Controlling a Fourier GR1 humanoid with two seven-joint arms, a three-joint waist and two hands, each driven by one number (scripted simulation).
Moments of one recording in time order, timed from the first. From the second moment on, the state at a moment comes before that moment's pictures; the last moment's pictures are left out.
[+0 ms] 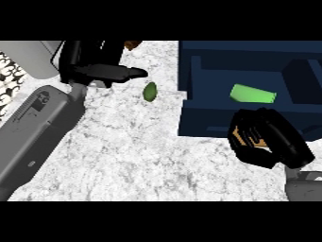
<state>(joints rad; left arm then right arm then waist) -0.82 0.41 -0.42 -1.14 0.69 0.40 -0.22 -0.16 -0.29 0.15 -1.70 0.62 0.22 -0.10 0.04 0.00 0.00</state>
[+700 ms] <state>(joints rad) -0.53 0.56 -0.30 -1.34 0.71 0.26 -0.25 -0.51 -0.20 0.18 -0.97 0.91 -0.07 -0.27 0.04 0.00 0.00</state>
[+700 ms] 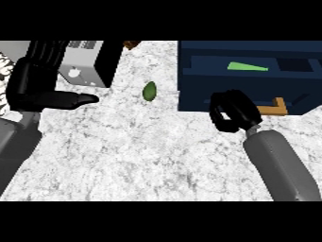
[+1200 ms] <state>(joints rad) -0.44 0.59 -0.25 -1.37 0.71 0.17 -0.26 -0.82 -0.21 0.04 -0.50 0.88 -0.11 -0.41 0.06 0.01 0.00</state>
